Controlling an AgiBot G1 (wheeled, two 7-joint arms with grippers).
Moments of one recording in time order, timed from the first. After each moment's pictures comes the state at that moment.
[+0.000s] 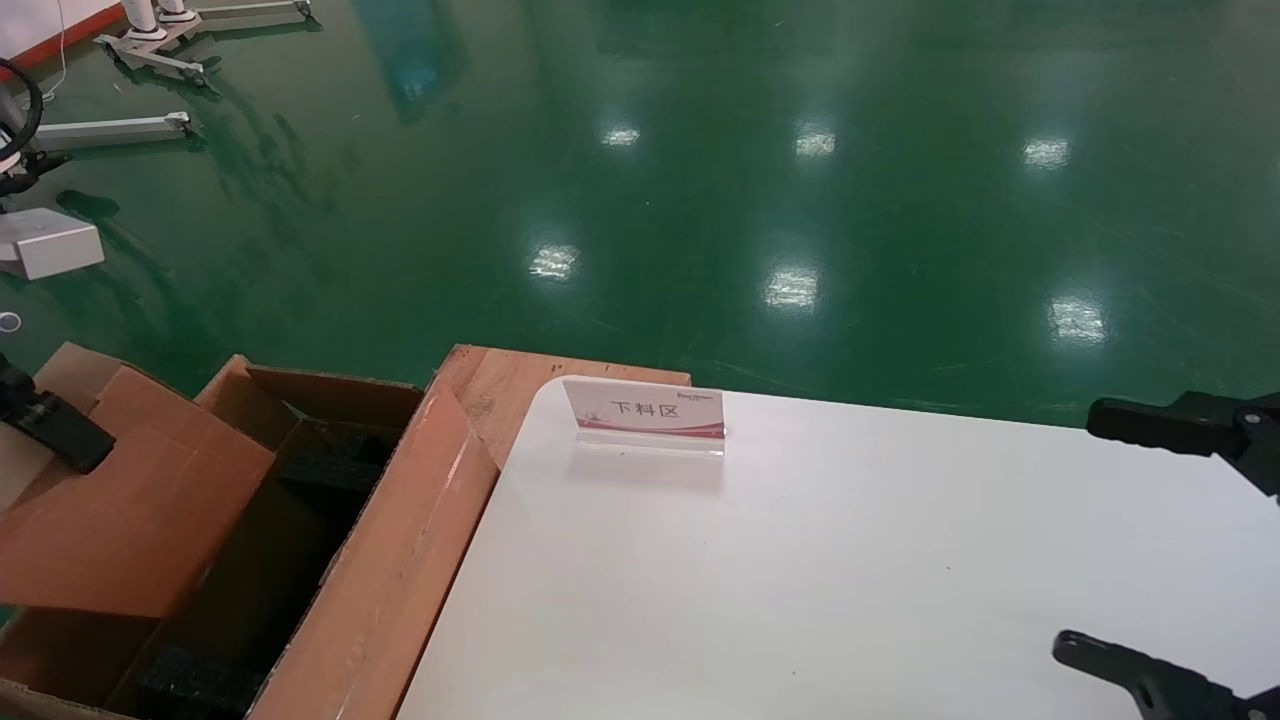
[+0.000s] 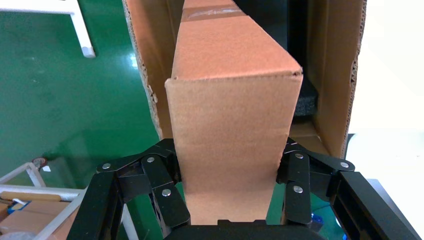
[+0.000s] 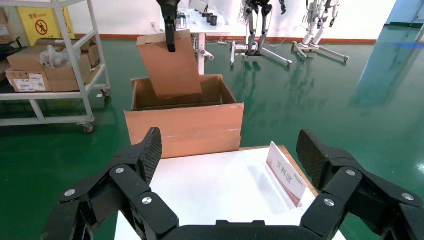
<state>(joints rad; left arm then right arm) -2.79 0.74 2.62 -0.75 1.10 1.57 -1.14 1.08 -0.61 -0.29 1.28 -0.72 -1.49 0.18</state>
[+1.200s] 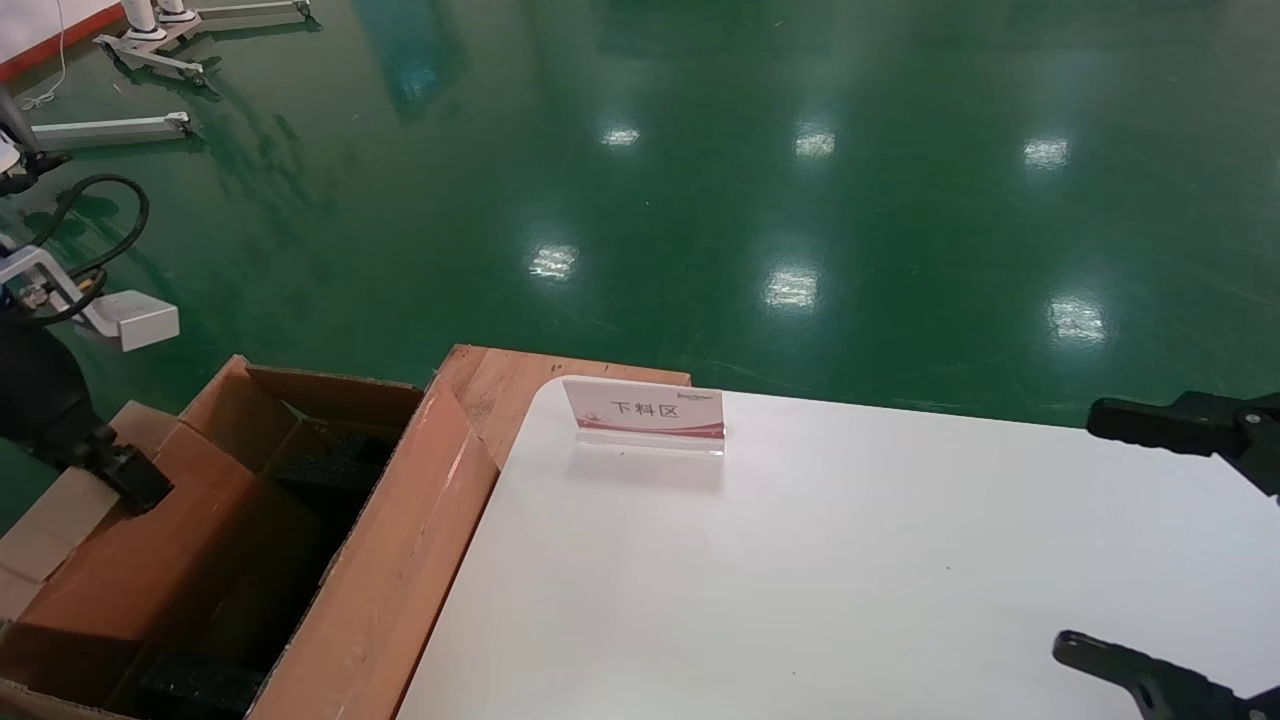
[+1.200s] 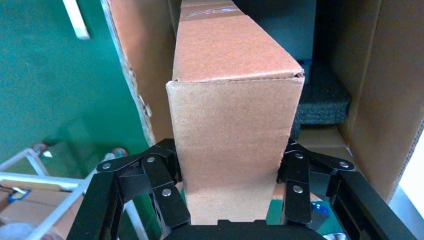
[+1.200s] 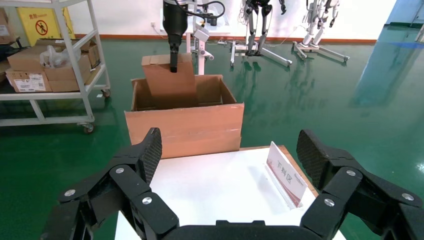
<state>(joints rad) -2.45 0.78 2.63 -0.50 1.00 1.48 -1.02 1.08 -0.61 -0.29 1.28 -0.72 -1.49 0.18</state>
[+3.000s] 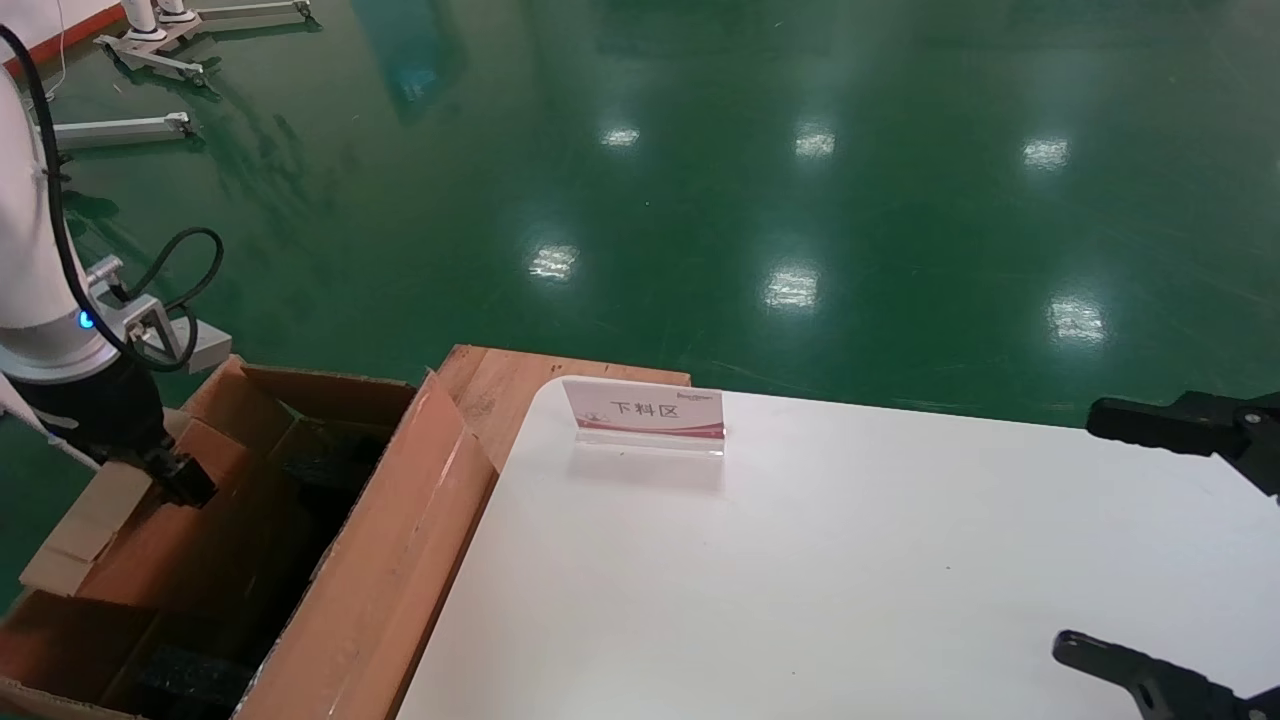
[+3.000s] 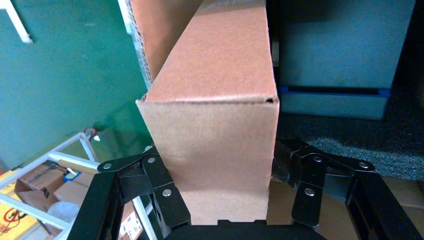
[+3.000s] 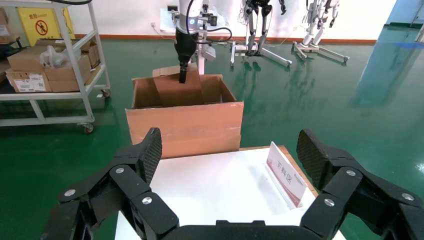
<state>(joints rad) -2.04 0.94 2.59 -0.10 0.96 1.37 -0.96 1.08 -0.60 -0.30 1.28 -0.72 -1.49 0.18</state>
